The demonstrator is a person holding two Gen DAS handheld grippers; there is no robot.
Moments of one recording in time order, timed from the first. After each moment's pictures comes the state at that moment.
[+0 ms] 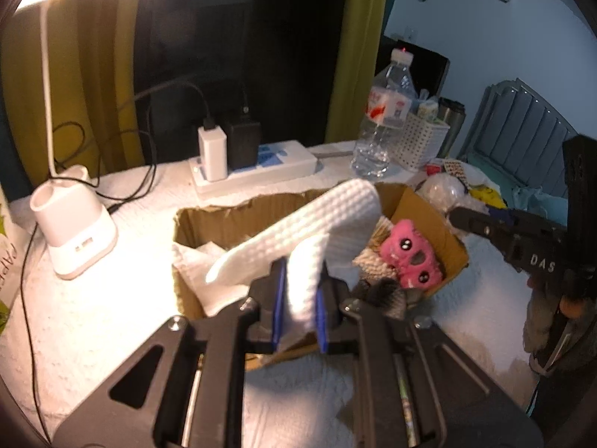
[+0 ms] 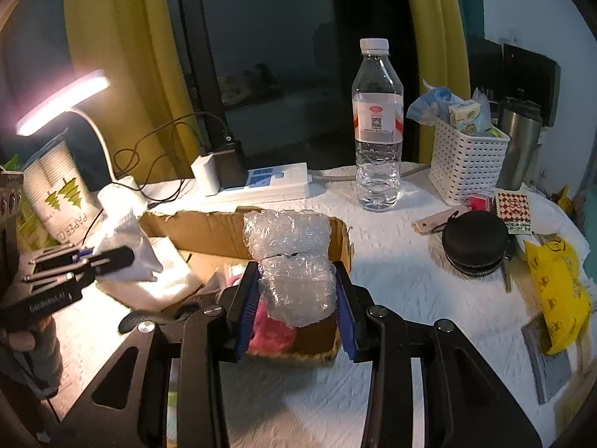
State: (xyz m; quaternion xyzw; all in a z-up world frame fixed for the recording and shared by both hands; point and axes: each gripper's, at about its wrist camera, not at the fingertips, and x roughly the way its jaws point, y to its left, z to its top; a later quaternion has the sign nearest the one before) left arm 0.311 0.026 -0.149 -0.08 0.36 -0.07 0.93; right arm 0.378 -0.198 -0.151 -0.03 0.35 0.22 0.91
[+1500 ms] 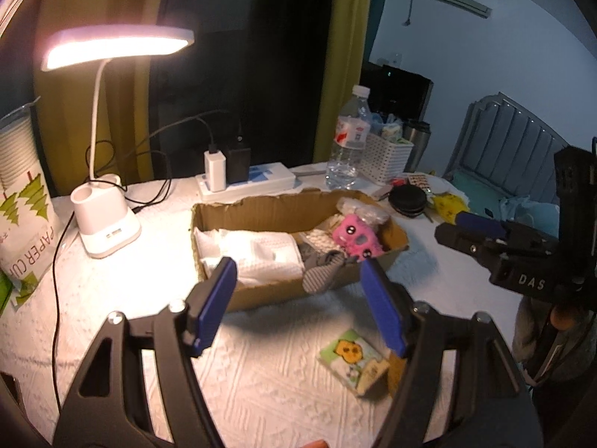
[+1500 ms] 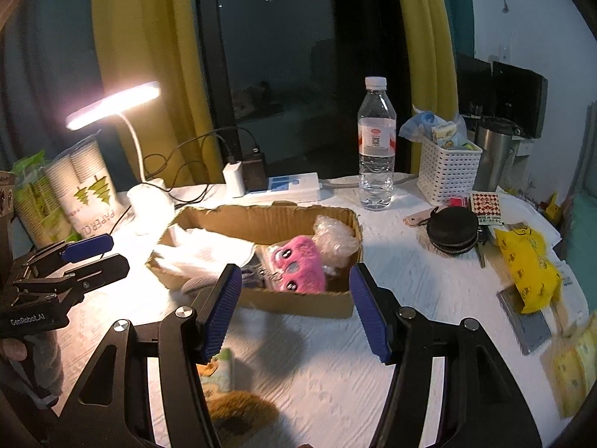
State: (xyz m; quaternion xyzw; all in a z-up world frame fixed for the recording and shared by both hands) left arm 0.207 0.017 -0.104 -0.08 0.30 -0.08 0.95; right arm 0.284 -0.198 -0.114 -0.03 0.32 0.21 0.92
